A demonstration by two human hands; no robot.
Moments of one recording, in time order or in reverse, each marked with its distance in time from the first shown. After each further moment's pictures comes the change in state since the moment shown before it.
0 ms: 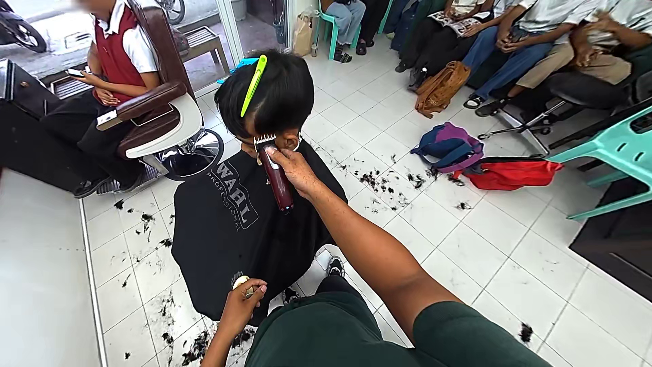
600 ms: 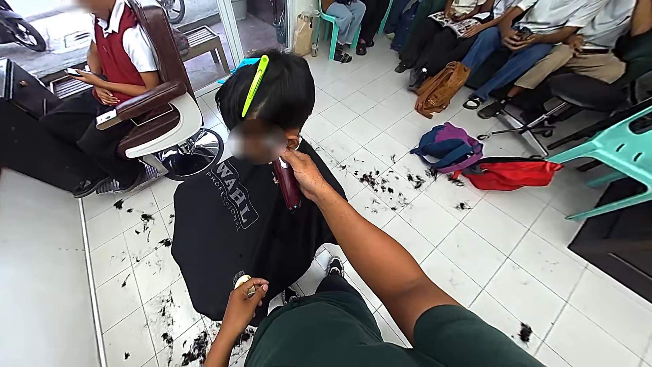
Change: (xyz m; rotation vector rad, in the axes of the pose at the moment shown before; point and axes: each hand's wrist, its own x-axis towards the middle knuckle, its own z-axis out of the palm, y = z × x) left_hand 0.003 -0.003 0.006 -0.030 0.013 0.015; right_hand -0.007 0.006 -0.013 0.112 0.026 0.013
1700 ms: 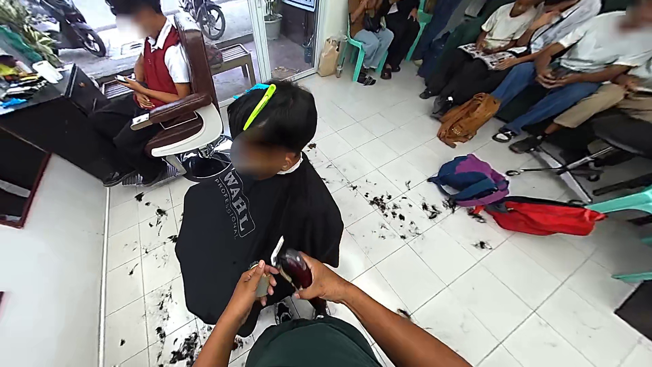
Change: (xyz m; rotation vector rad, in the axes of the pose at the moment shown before) left_hand 0.008 0.092 0.042 -0.529 -0.036 0.035; right_hand -0.160 0.063 -0.066 -0.151 -0.536 0.279
